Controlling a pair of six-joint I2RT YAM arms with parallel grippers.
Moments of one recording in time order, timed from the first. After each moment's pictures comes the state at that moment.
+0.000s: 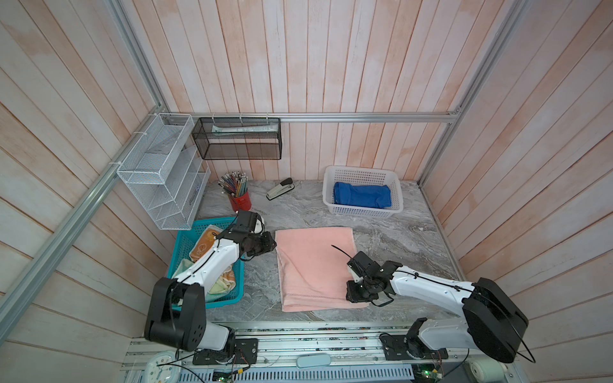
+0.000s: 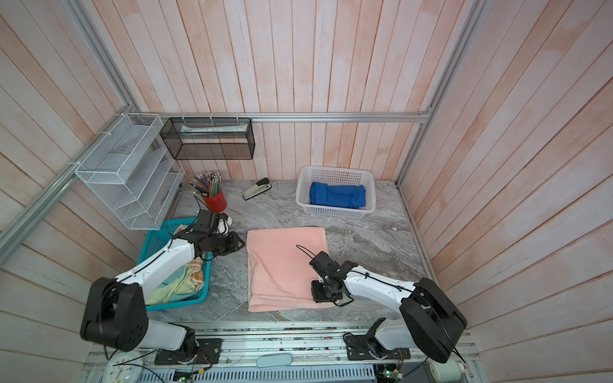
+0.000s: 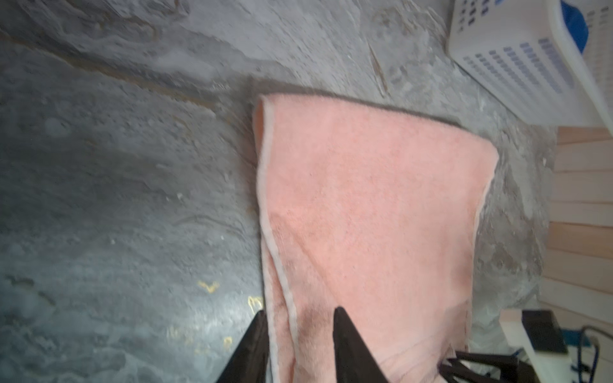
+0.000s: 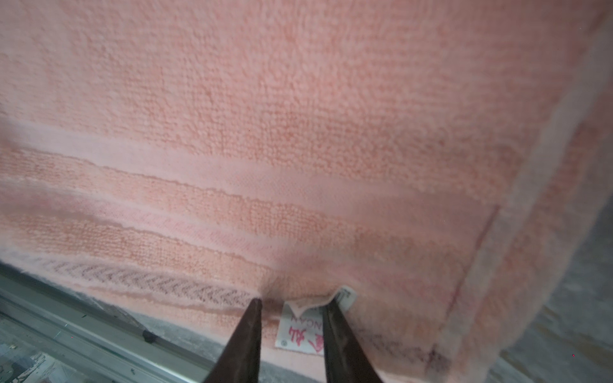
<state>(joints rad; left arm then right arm) -0.29 1.37 0.90 -0.54 0.30 -0.46 0.78 1.35 0.64 -0.62 -0.17 0.65</state>
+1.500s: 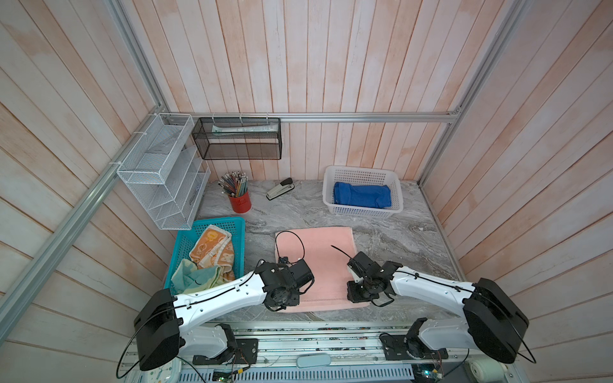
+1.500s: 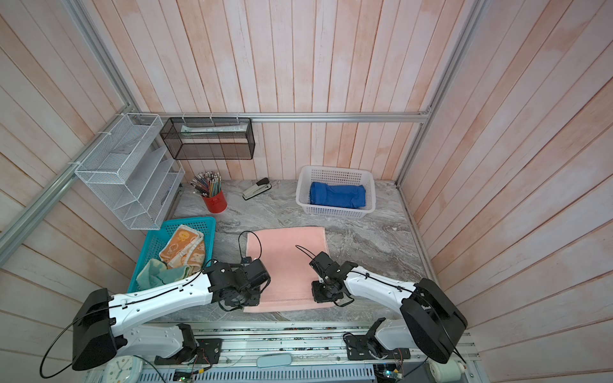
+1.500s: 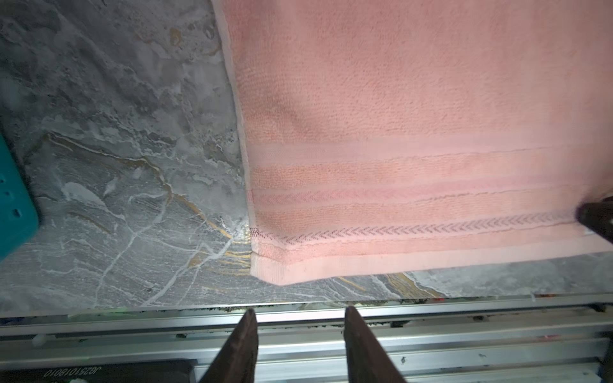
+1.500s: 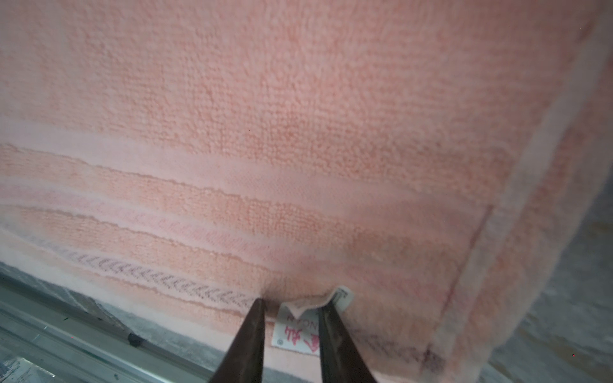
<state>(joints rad) -1.02 1.29 0.92 -1.00 -0.13 -1.00 0.78 1.34 0.63 -0.62 -0.14 0.62</state>
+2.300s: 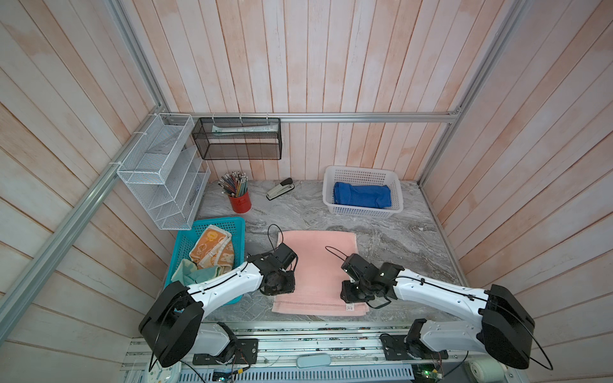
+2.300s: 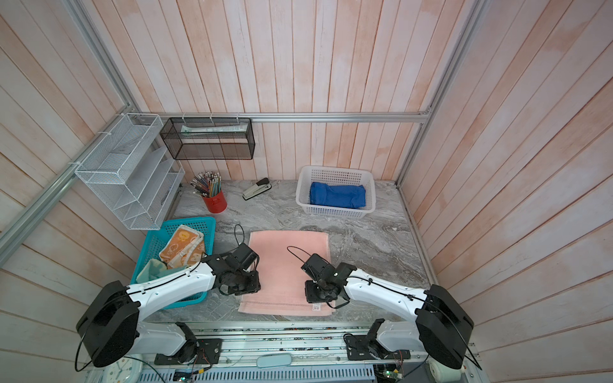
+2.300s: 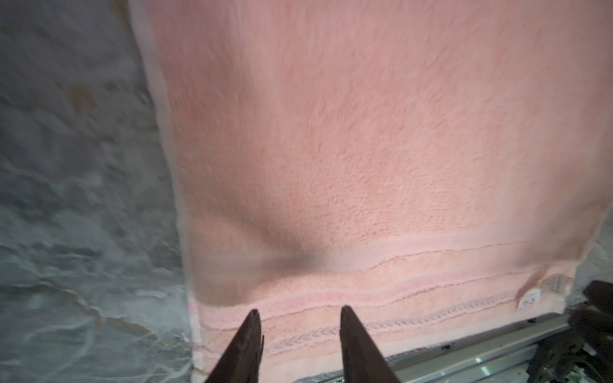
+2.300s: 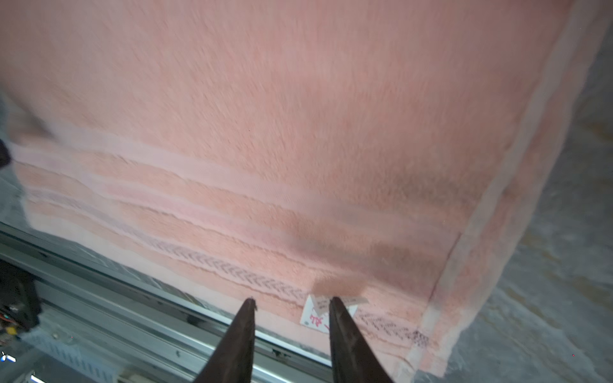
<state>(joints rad) -0.66 1.36 0.81 -0.68 0.14 -0.72 0.87 1.26 0.76 -0.68 -0.07 0.77</state>
